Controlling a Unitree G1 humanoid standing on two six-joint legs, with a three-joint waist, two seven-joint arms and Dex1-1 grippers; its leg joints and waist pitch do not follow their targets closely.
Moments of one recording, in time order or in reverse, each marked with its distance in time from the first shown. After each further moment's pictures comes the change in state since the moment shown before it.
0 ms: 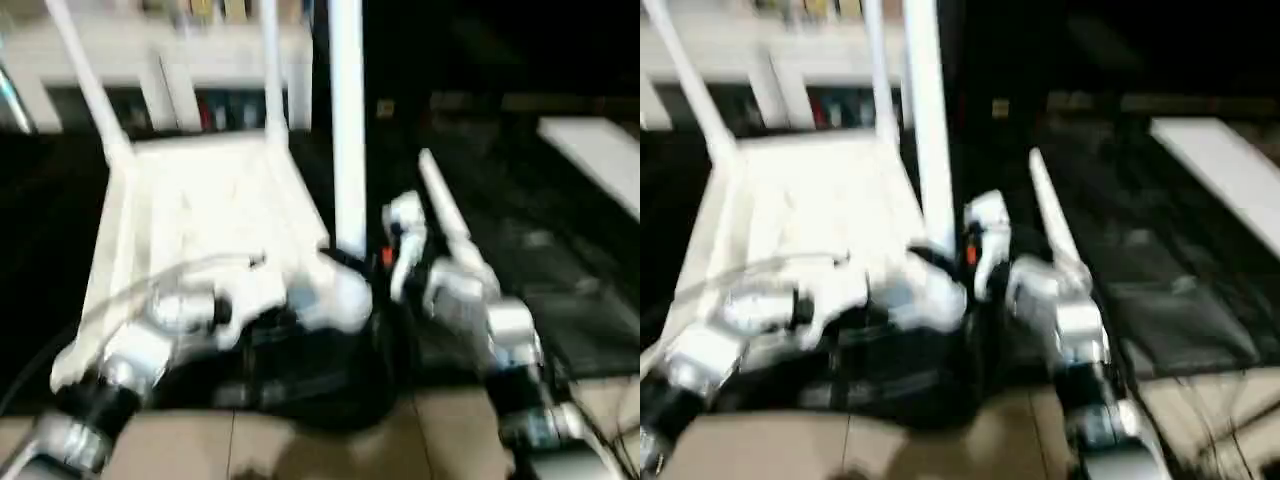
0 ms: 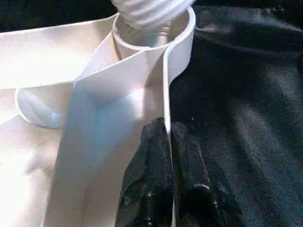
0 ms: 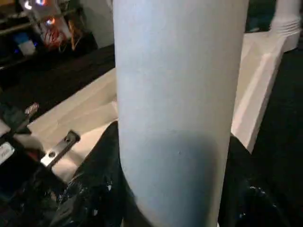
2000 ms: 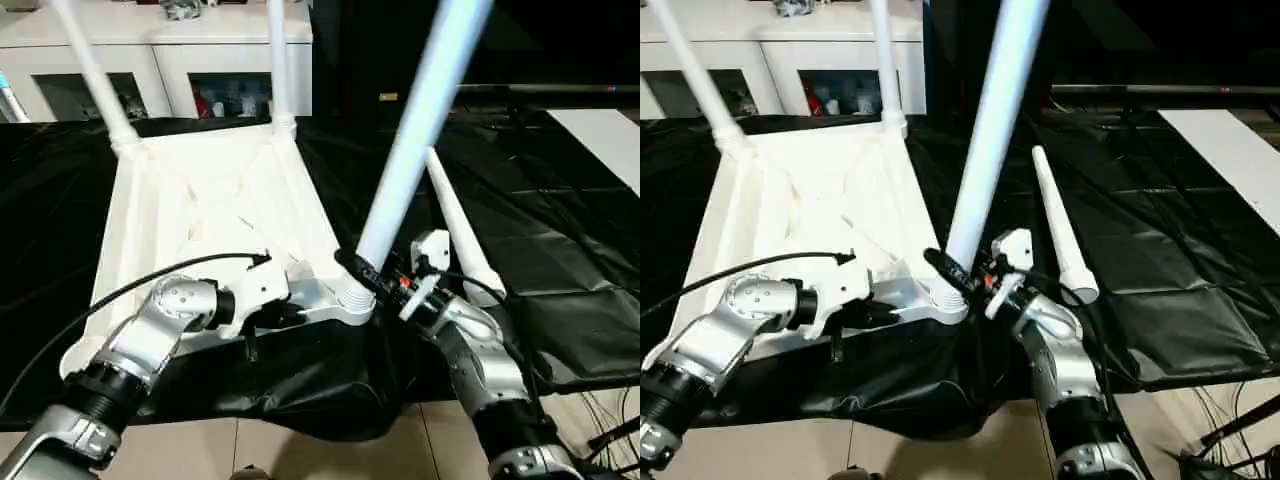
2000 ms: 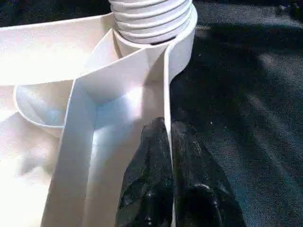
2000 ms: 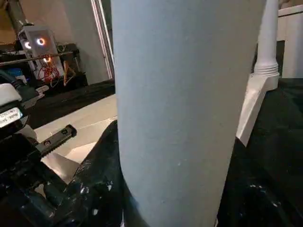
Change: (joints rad) left arm -0.045 -0.018 0.002 0.085 0.015 -0.060 -0.024; right arm 0.139 0.069 -0.040 0.192 -0.042 -0.546 0.099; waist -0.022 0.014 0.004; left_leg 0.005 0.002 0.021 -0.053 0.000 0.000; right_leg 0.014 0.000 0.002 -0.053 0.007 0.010
